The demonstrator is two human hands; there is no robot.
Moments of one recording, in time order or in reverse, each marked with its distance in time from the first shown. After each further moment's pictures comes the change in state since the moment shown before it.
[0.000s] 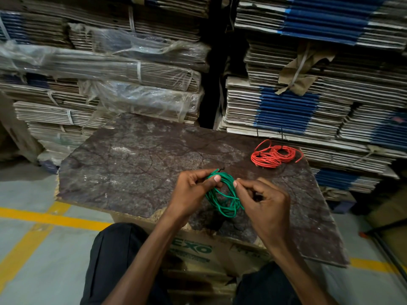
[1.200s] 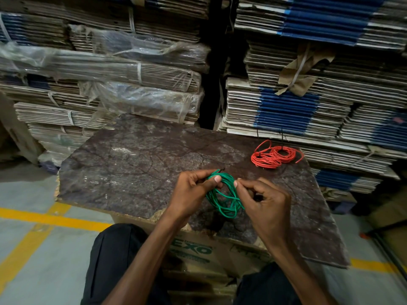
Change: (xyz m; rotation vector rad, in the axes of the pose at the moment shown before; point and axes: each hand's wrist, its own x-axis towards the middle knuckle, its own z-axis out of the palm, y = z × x) left_hand -0.002 0.004 0.002 -0.035 -0.015 -0.017; right_hand 0.002 -0.001 -0.001 -0.014 -0.004 -0.018
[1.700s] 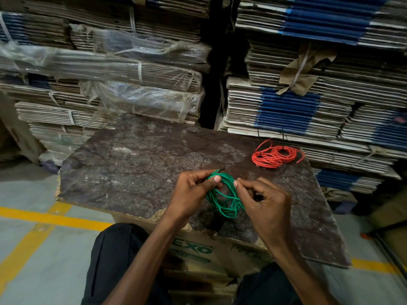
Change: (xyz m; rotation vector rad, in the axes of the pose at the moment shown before) left_hand 0.000 -0.004 -0.002 0.009 0.009 0.016; right_hand -0.001 0.002 0.002 0.022 -0.009 0.004
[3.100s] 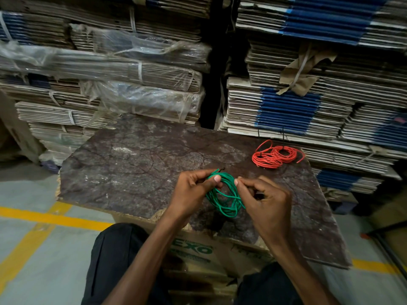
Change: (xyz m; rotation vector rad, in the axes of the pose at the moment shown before) left_hand 0.001 -0.001 0.000 -0.009 -0.002 -0.016; right_hand 0.003 -0.001 0.001 -0.007 0.024 0.004
